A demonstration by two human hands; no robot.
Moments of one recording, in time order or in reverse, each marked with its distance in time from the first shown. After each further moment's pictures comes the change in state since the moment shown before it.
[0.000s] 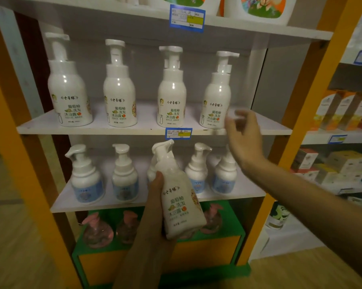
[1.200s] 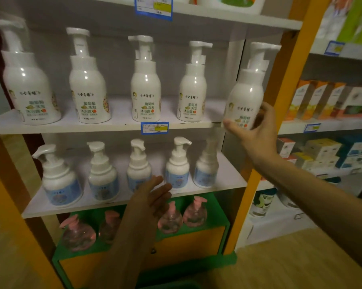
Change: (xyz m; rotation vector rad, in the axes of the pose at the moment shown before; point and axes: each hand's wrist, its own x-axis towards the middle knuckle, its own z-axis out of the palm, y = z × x) left_hand 0.003 -0.014 0.007 0.151 0.036 0.004; right_hand 0.014 0.034 -0.062 -0.010 0.176 -0.074
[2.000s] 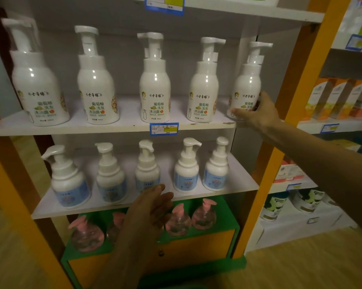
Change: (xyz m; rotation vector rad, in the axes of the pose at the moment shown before) left_hand 0.009 -0.002 -0.019 0.071 0.080 0.020; right_hand 0.079 0.022 0.027 -0.226 -0.201 0.219
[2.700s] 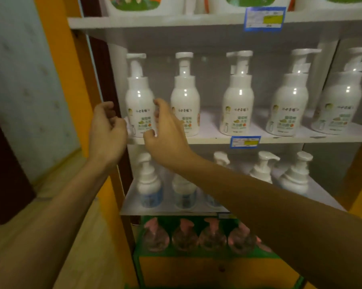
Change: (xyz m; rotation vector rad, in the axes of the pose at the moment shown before) left_hand 0.041 0.222 -0.125 0.750 0.548 0.891; right_hand -0.173 -0.199 0.228 0.311 -0.424 -0.507
